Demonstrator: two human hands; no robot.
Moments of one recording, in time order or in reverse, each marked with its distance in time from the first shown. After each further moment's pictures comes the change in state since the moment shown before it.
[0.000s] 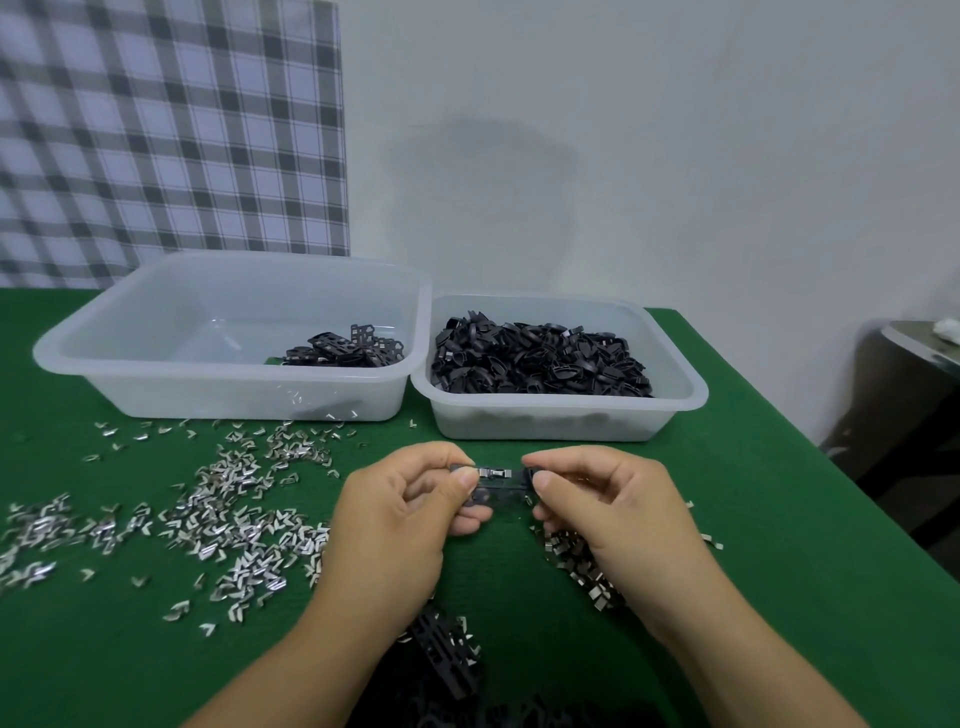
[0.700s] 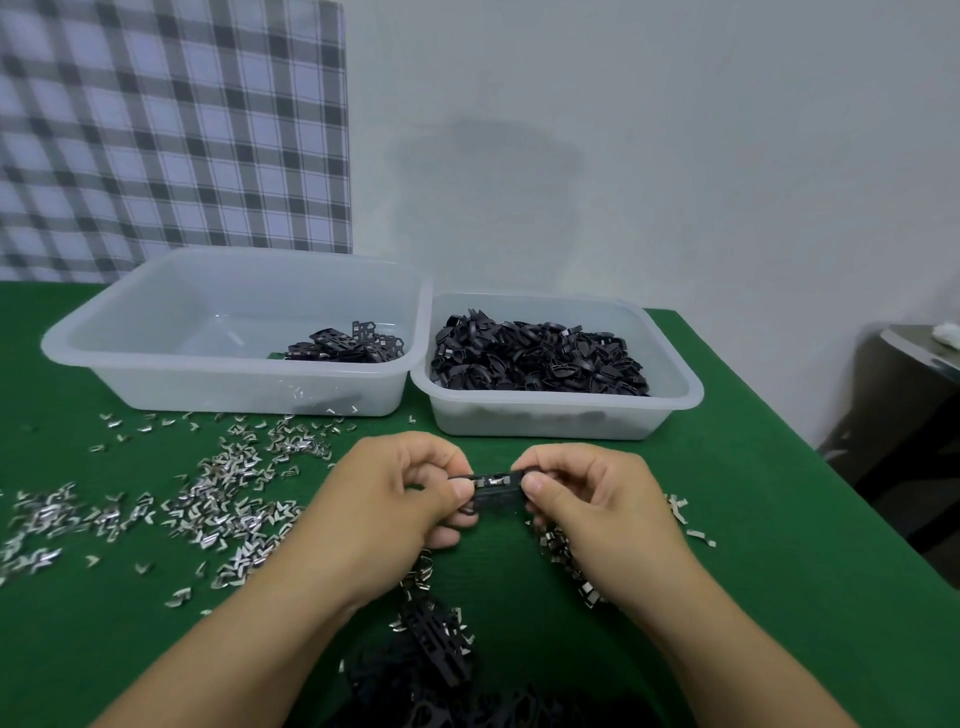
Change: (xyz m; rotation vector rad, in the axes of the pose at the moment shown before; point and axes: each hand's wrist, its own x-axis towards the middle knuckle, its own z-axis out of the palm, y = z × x) left_hand 0.002 0.030 -0.012 0.218 -0.187 -0.182; right_hand 0.001 -0.002 0.004 -0.208 -0.051 -0.051
